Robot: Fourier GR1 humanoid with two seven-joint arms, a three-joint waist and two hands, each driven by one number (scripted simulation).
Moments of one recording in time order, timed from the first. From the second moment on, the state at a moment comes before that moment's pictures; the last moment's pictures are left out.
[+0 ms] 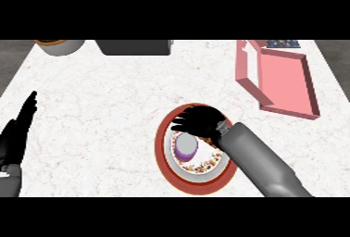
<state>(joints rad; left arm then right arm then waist) -0.09 0.38 0.15 -1.35 -0.20 0.10 0.06 -0.68 -0.14 0.58 -1.01 1.29 0.50 -0.45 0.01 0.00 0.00</state>
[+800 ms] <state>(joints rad) -0.10 0.36 0.17 -1.36 -0.23 0.11 0.08 -0.71 -0.20 0.39 -0.84 1.32 0.04 -0.59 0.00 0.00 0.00</state>
